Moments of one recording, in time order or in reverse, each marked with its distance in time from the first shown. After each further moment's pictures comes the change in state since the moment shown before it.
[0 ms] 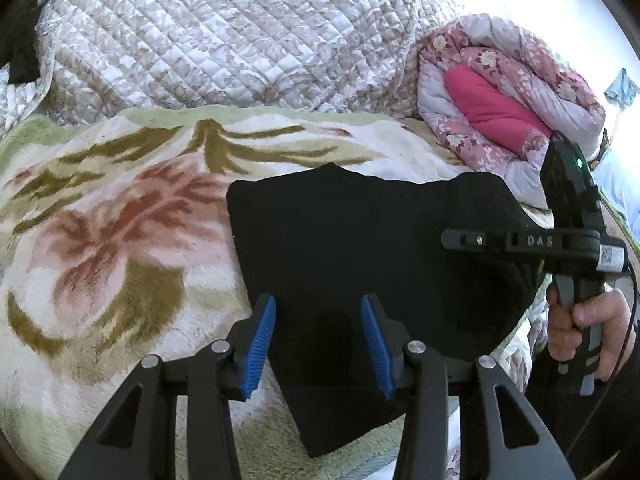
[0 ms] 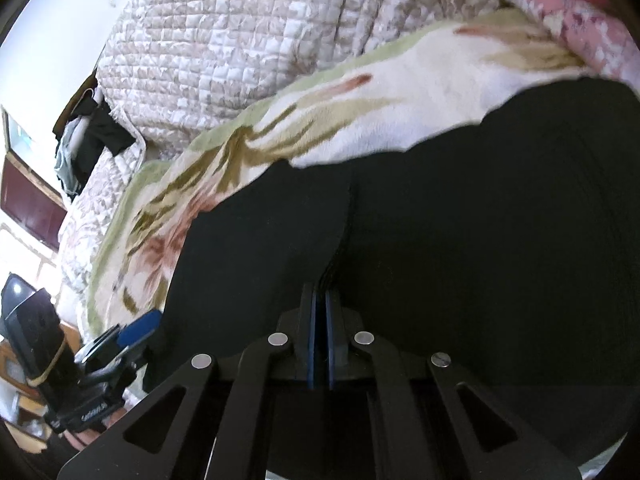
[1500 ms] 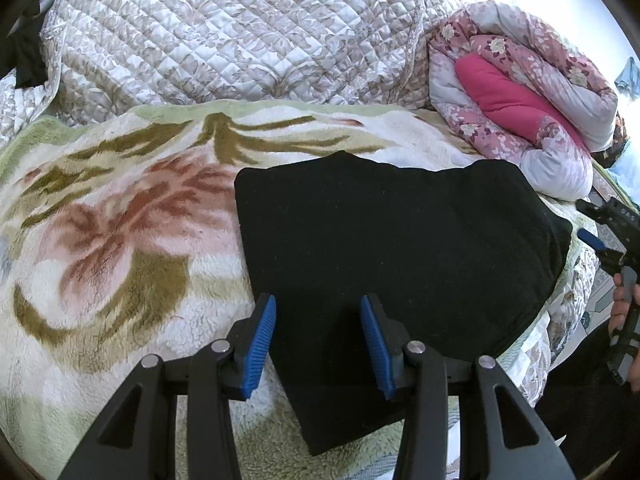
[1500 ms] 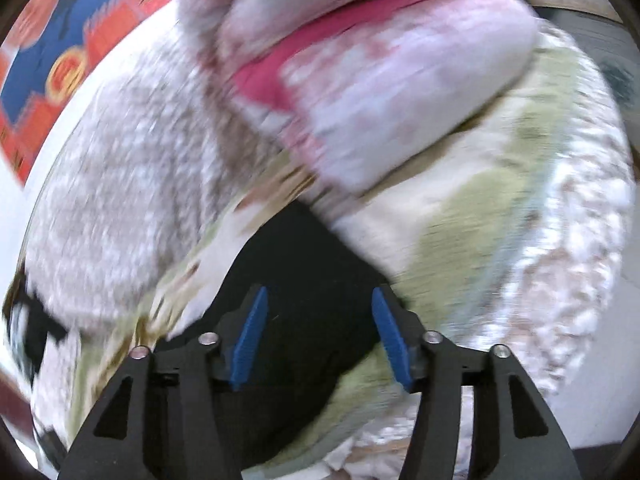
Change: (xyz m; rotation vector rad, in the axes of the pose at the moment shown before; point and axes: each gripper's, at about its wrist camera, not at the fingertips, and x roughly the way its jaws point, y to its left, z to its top) left arm 0.008 -0.004 -0.009 0.008 0.011 0.074; right arm -0.160 -0.117 -0.053 0.507 -0.539 -0.313
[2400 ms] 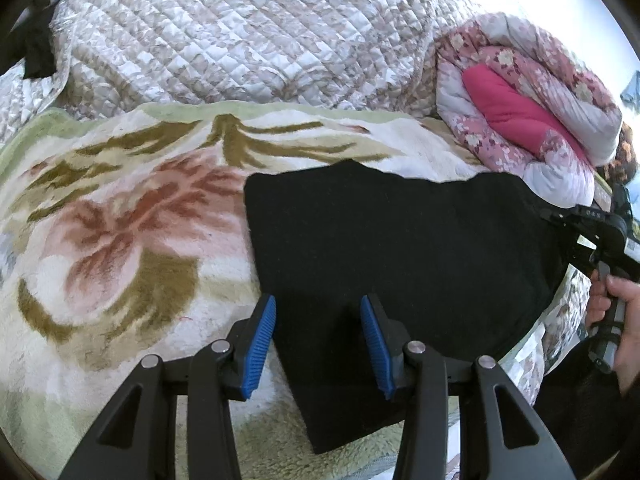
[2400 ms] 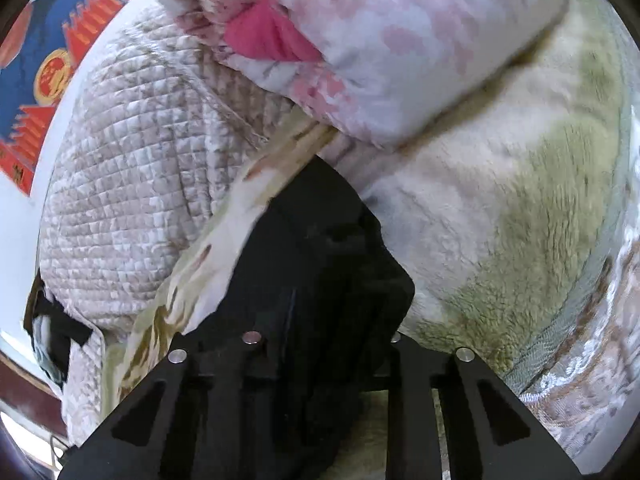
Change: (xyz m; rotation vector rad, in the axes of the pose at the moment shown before) left arm -0.007 0.009 0.005 -0.049 -0.008 0.001; right arm 0.062 0.022 -0.002 -0.053 0.158 0.123
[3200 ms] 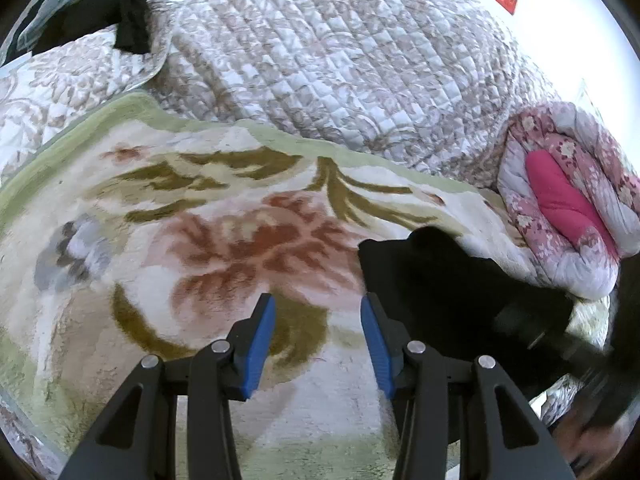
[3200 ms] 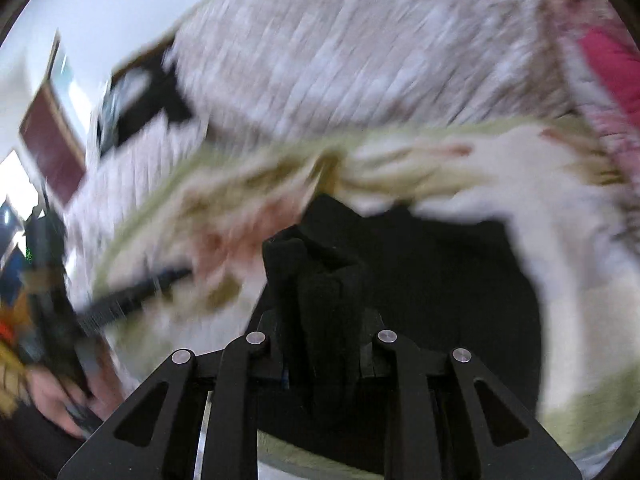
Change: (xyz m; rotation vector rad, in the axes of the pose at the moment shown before) left arm -0.041 0.077 0.023 -0.223 -0.098 0.116; right arm 0.050 0.216 -0.158 -0.733 0.315 0.244
